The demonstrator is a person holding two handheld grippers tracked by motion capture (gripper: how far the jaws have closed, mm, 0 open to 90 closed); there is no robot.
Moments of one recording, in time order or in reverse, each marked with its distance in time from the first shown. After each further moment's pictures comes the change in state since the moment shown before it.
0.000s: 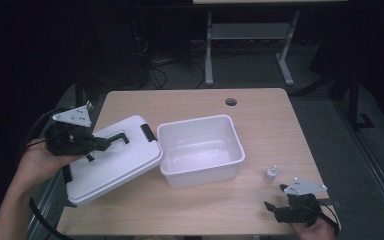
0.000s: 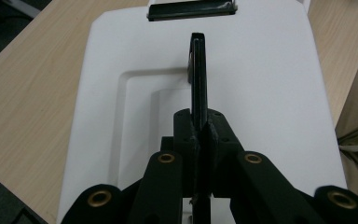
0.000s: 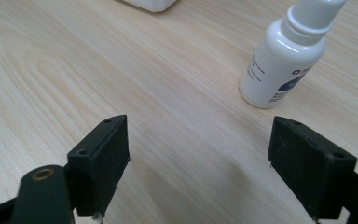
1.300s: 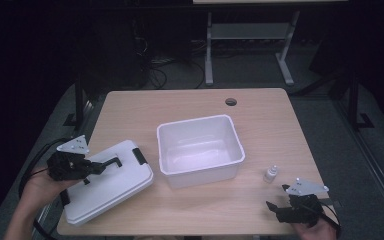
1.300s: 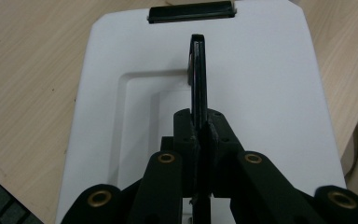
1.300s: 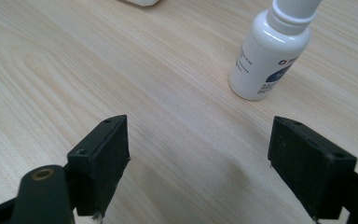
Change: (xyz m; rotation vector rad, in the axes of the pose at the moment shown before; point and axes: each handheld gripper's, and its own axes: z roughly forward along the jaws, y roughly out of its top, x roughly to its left) left arm -0.004 -0.077 0.048 0.057 -0.006 -0.070; right arm -0.002 -0.003 -0.002 0.006 -0.028 0.001
